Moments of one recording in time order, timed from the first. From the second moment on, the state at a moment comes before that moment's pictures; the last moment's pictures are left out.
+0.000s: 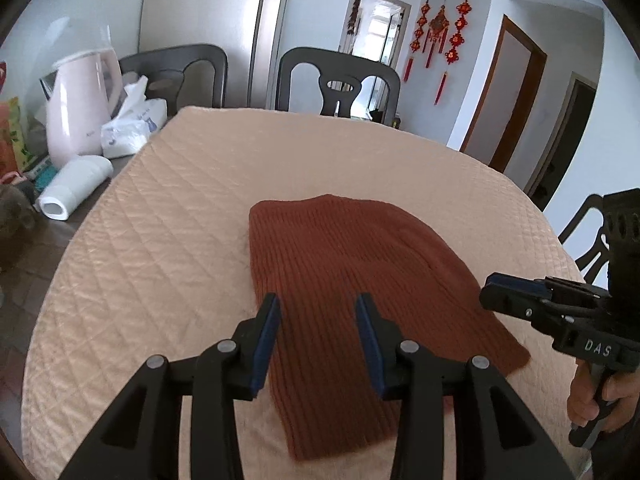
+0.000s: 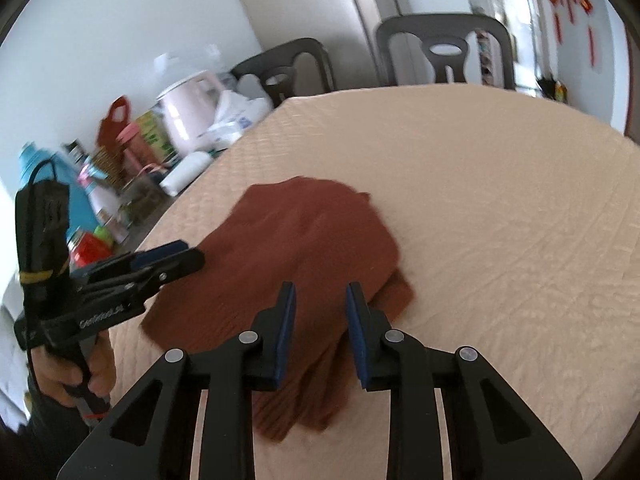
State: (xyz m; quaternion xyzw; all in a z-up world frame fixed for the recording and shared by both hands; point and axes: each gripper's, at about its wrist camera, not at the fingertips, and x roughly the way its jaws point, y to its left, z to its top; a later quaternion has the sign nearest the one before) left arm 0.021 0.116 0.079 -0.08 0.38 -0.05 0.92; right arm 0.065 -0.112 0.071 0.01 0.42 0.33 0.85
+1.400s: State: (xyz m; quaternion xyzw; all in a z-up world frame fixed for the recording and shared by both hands) left arm -0.017 0.122 0.050 -0.07 0.42 -0.01 0.91; right arm 0.017 -0.115 0.035 -0.02 0.45 0.31 0.84
